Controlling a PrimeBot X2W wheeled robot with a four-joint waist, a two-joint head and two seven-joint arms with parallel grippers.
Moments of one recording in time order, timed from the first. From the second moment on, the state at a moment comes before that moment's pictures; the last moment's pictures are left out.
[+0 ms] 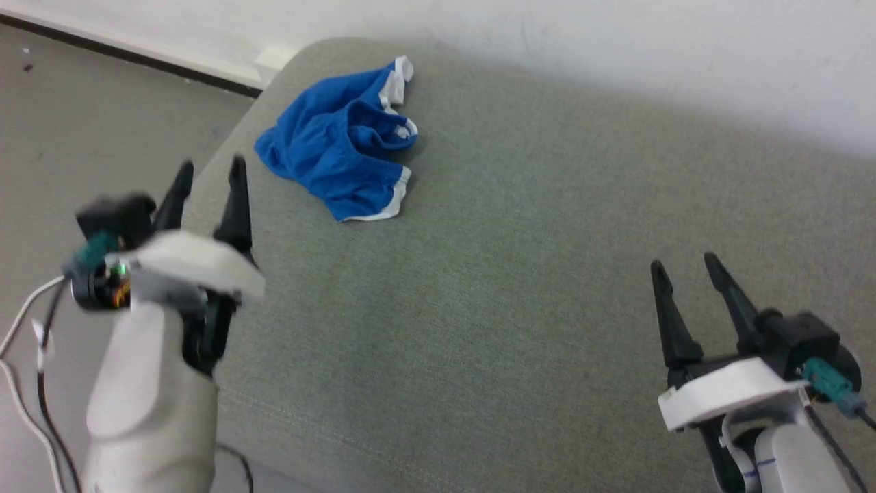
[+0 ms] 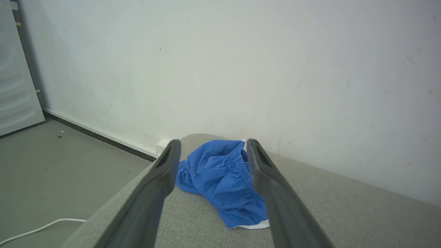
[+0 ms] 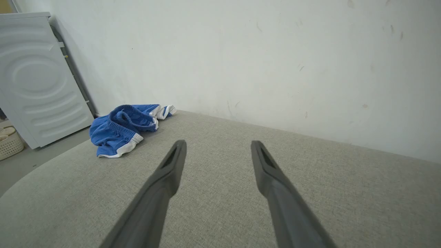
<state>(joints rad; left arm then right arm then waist) -0.47 0.16 0.03 0.44 -0.28 -0.11 -0.17 -0.08 -0.05 0.01 0.12 0.13 0.13 -0.21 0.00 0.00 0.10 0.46</state>
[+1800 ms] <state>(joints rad) -1.21 0.30 -0.32 0.58 -0.67 -0.12 0.09 -0.16 -0.05 0.05 0.18 0.20 0.13 -0.23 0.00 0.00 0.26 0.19</state>
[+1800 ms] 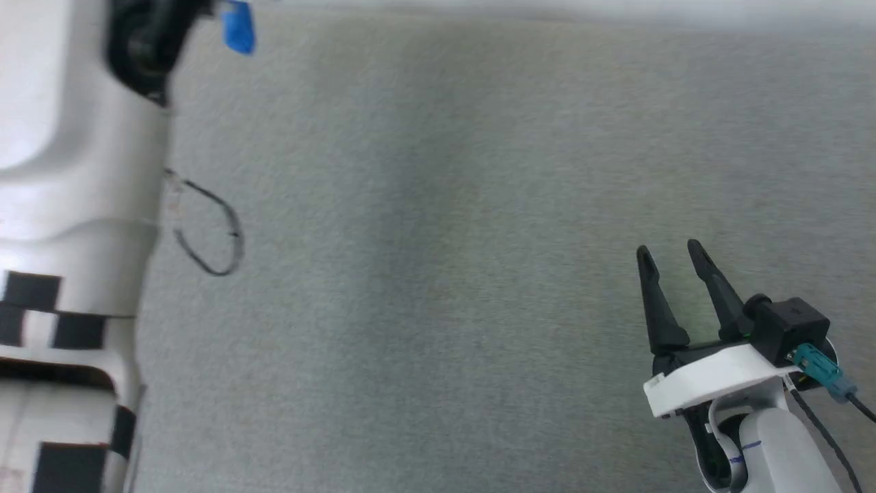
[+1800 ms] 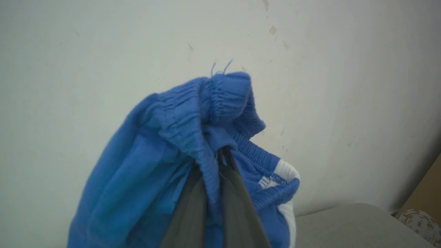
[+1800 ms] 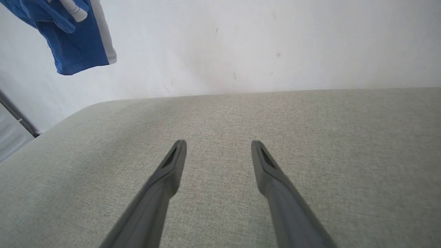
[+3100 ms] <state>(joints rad) -0.63 0.20 -0.44 0.42 -1.10 -0.07 0.17 -0.09 -0.05 0.02 0.27 0.28 0.13 -0.26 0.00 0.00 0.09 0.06</state>
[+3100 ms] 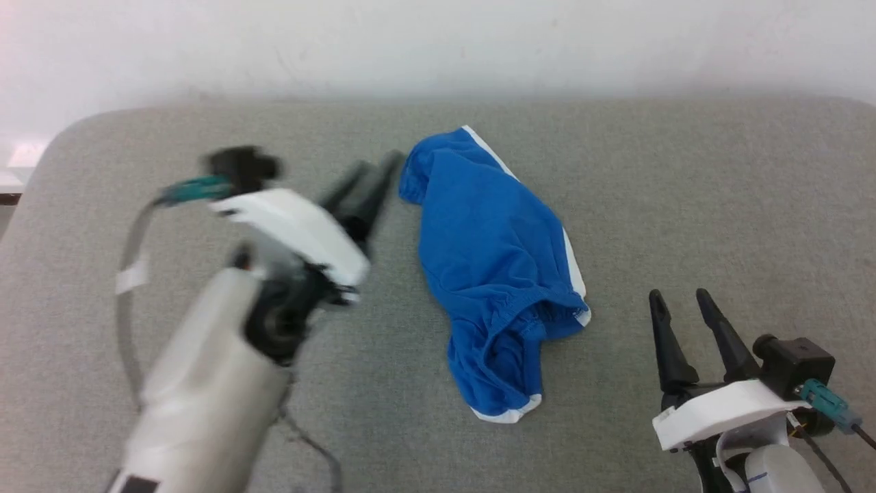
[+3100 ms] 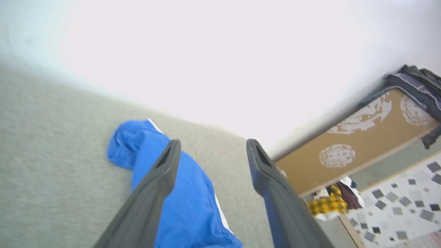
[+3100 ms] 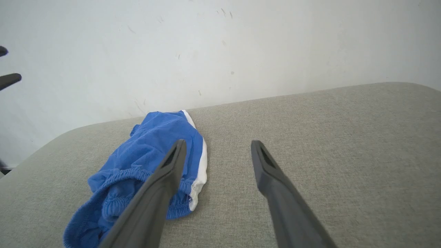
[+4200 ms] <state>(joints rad) -0.11 0.06 0.02 0.07 -0.30 -0.07 -0.26 -0.34 -0.05 0.07 0.37 0.10 0.13 0.54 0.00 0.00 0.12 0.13</state>
